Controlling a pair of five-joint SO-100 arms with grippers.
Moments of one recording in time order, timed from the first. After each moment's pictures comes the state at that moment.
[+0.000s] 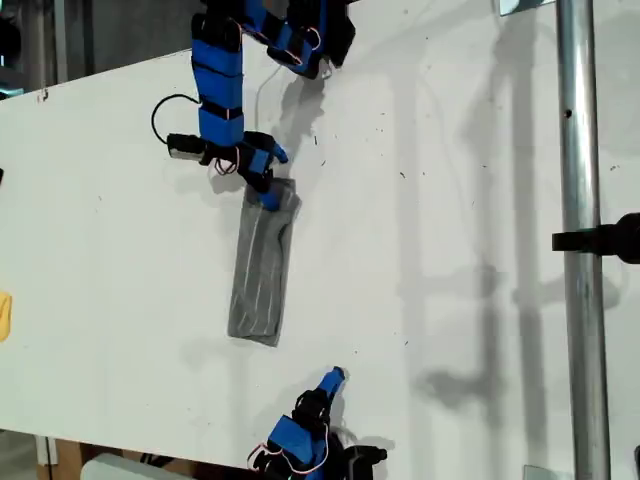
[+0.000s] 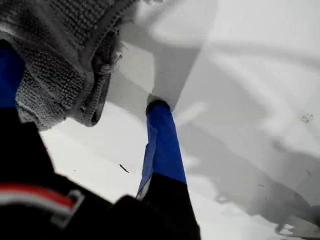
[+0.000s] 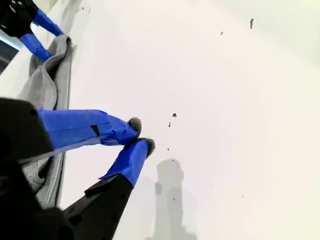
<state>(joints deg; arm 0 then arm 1) 11.3 198.5 177.4 71.1 -92.1 26.4 83.3 114.8 59.9 77.0</state>
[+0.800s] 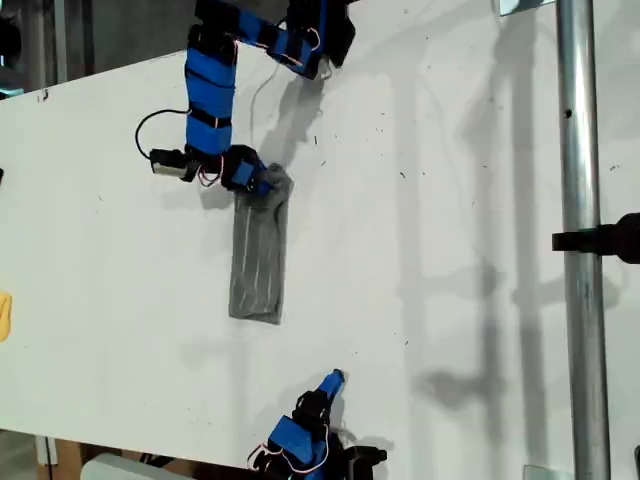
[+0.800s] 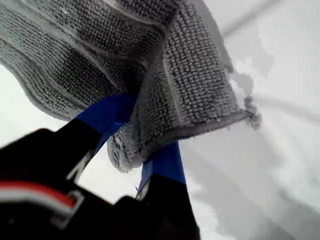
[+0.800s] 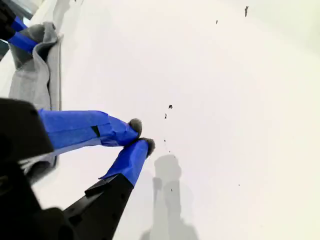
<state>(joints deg) 11.3 198.6 176.9 72.9 -91.8 29.3 84.0 107.7 66.8 67.5</state>
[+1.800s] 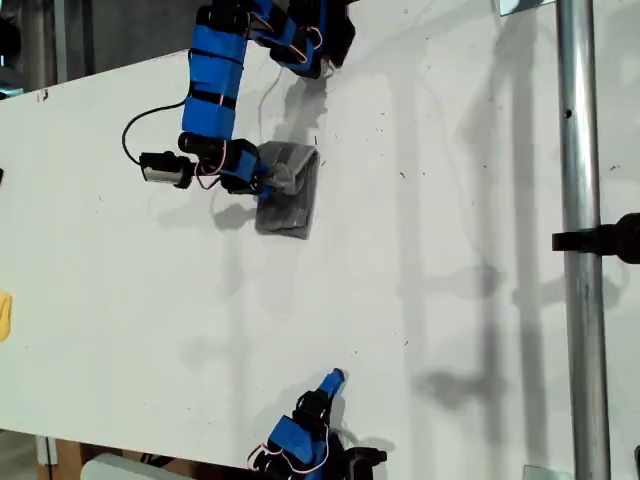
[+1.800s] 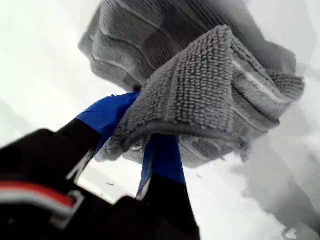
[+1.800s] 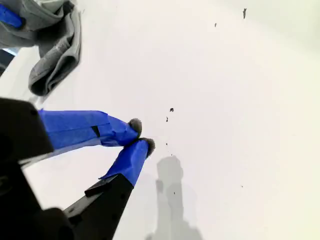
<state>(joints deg) 11.3 198.6 176.8 72.2 -90.2 18.5 88.9 93.3 75.9 69.8</state>
